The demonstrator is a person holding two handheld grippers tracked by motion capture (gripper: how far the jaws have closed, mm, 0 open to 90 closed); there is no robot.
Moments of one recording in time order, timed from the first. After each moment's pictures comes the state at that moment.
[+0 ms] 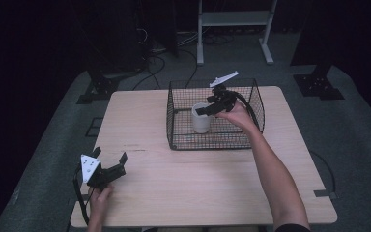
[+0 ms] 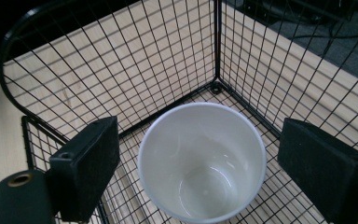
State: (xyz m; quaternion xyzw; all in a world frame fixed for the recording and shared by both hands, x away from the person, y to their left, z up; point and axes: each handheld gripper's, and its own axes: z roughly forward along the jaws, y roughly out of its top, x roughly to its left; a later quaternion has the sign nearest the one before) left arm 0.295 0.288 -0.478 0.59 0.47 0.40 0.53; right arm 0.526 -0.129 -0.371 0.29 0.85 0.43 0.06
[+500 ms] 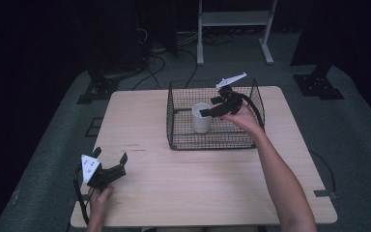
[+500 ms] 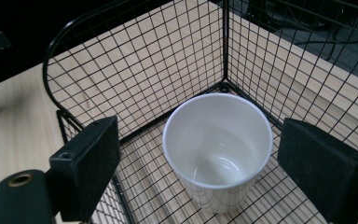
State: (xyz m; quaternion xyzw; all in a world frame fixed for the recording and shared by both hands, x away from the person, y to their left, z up) left arm 0.294 0.287 -0.478 0.59 0.46 0.41 0.52; right arm 0.505 -0.145 -0.363 0.29 0.84 0.45 0.05
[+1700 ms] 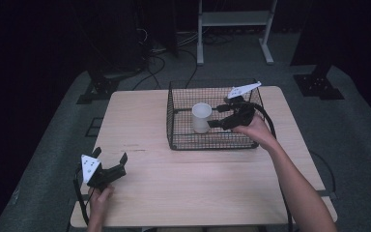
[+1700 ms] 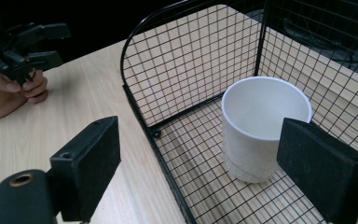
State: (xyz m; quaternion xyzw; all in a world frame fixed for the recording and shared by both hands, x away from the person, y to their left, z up) left arm 0.295 0.287 -0.478 0.59 0.46 0.41 0.52; right arm 0.451 -0.168 -0.350 0.25 0.84 0.47 0.05
